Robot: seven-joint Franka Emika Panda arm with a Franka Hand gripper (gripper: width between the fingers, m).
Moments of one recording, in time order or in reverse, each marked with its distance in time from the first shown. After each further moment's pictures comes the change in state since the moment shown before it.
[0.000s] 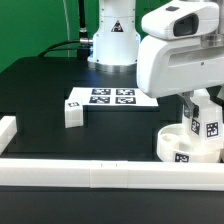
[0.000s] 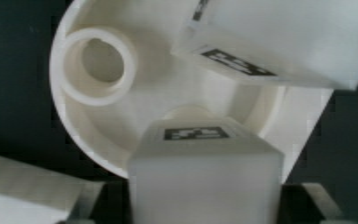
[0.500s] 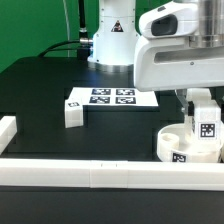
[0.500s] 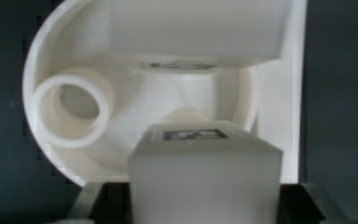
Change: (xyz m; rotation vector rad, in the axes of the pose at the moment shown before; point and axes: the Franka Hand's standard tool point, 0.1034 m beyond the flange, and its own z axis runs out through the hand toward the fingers) arm 0.003 0.000 0.000 0.047 0.017 0.478
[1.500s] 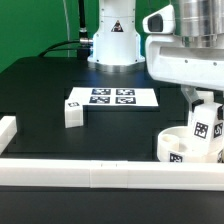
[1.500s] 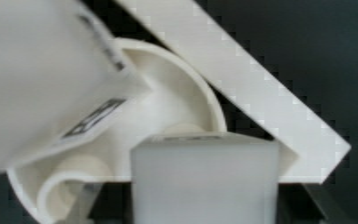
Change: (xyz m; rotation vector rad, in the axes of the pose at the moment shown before) arm 0.003 -0.007 0.000 0.079 0.010 0.760
